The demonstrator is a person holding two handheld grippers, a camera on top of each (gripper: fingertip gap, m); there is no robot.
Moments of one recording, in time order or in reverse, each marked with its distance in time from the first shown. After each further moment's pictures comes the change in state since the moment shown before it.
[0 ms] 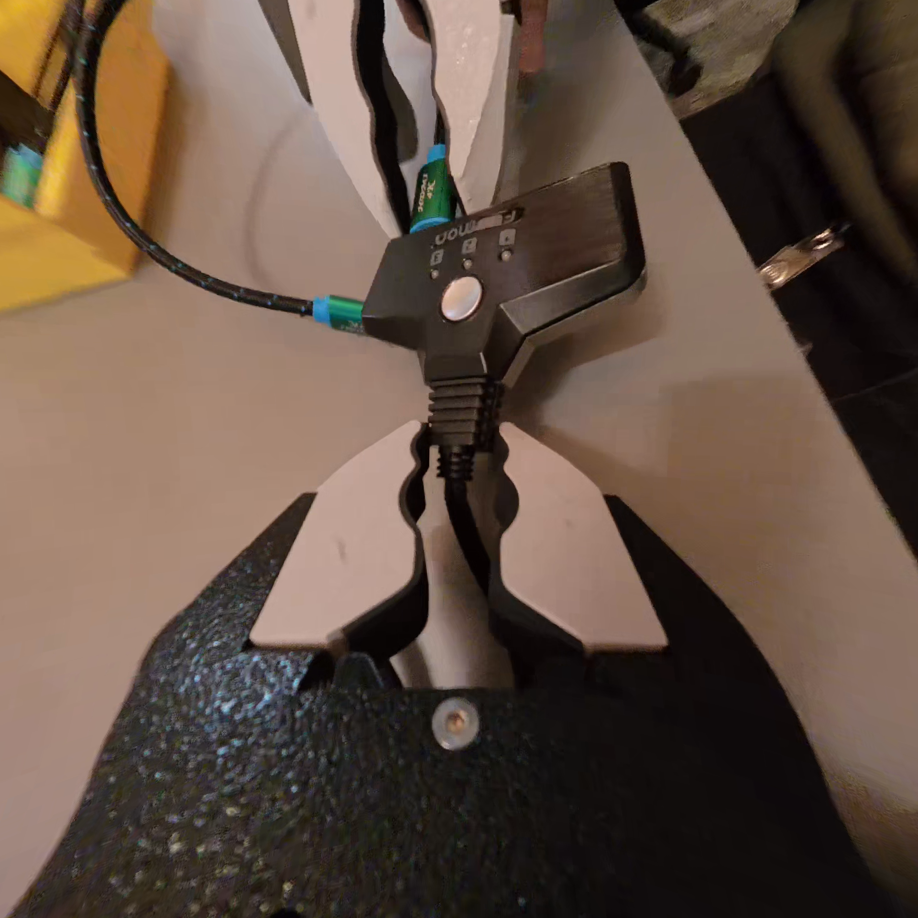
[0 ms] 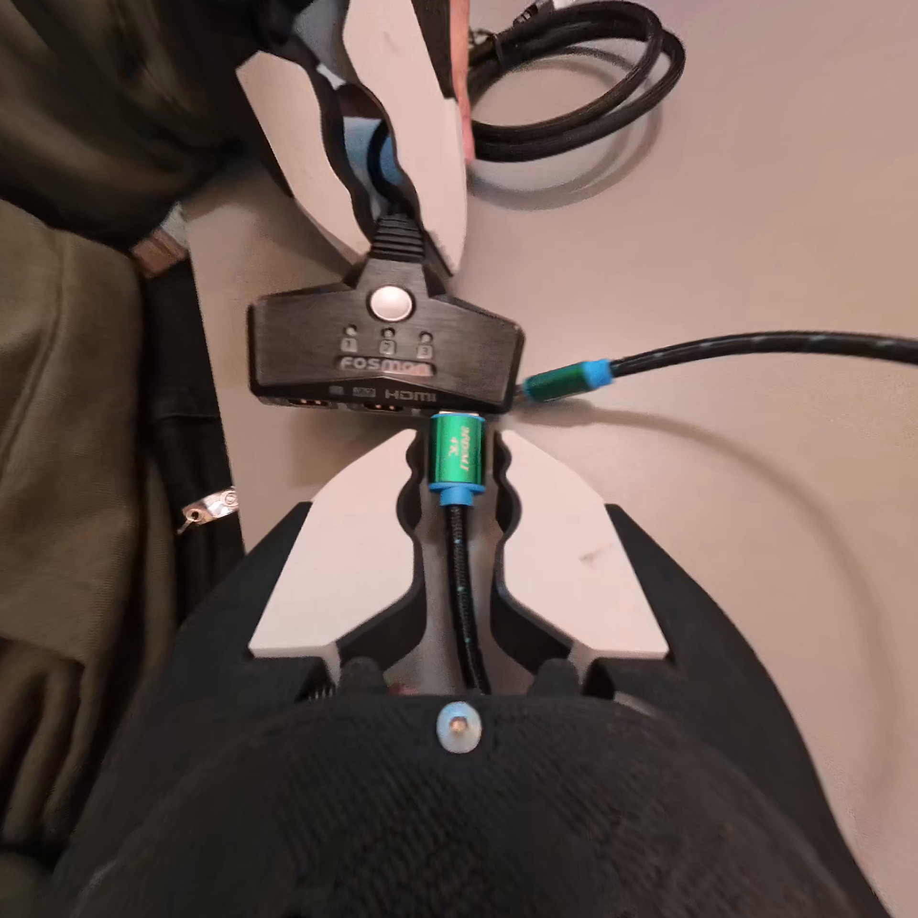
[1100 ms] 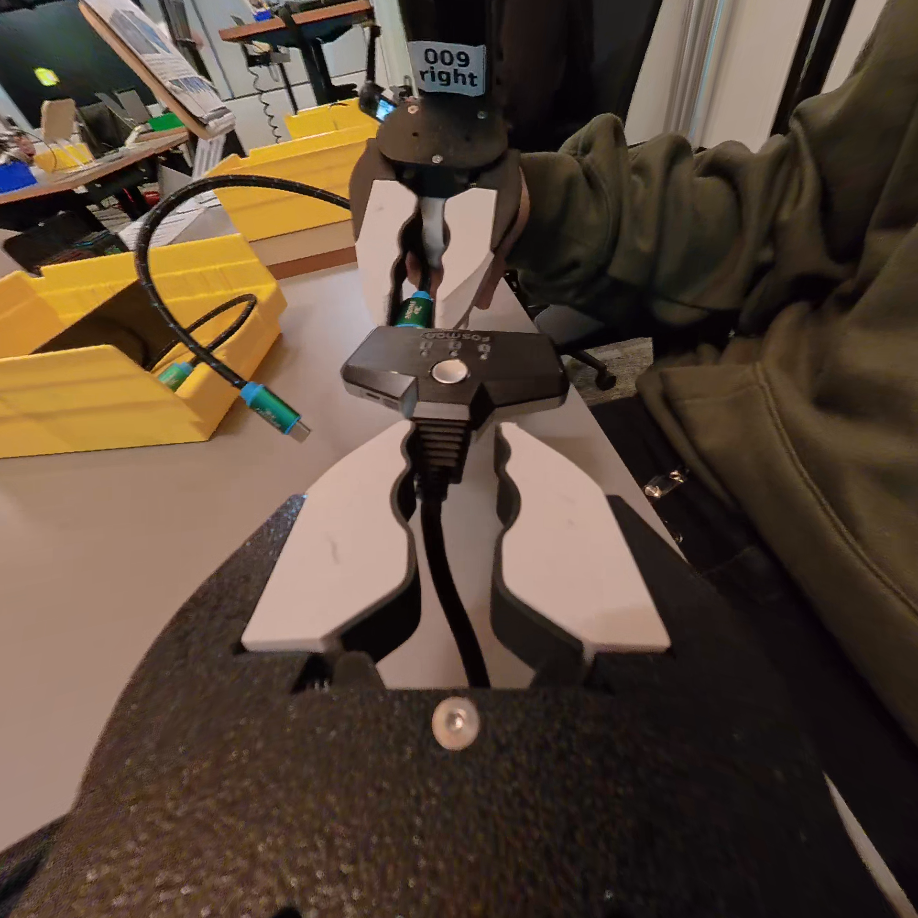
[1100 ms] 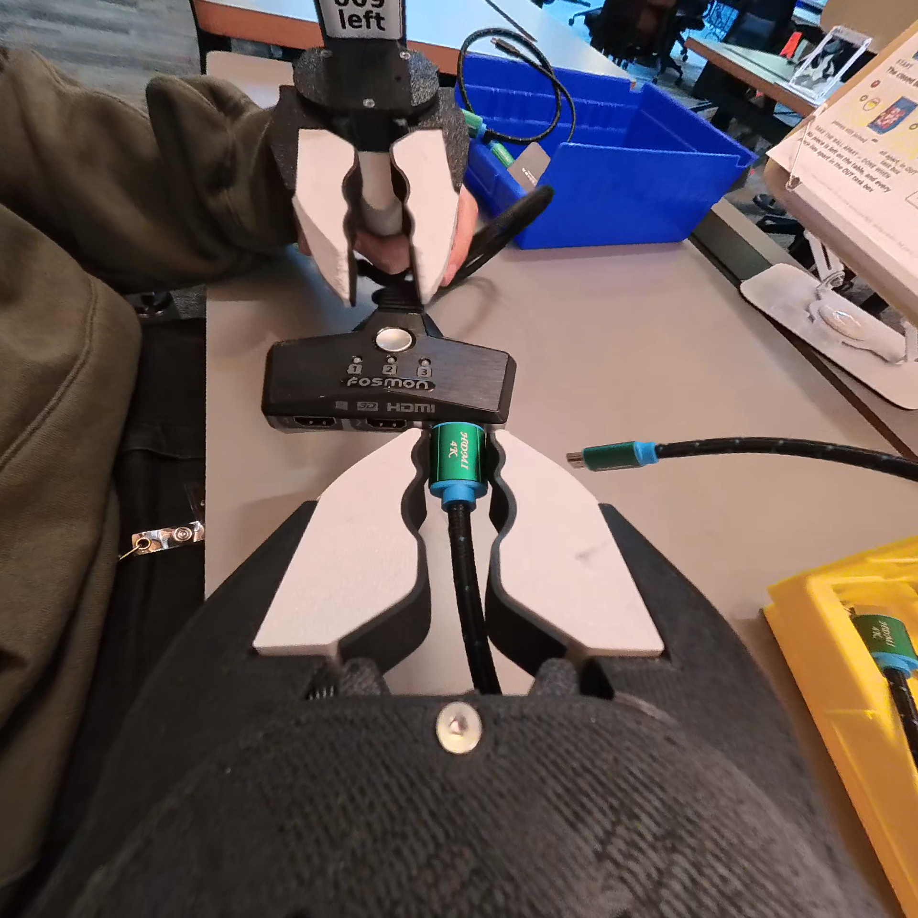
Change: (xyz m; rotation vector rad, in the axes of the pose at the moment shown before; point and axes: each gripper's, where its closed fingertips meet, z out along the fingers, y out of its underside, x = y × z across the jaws) left arm -0.009 -0.070 -0.053 0.516 0.016 -0.169; right arm -0.004 -0.060 -0.051 0.264 0.137 -0.325
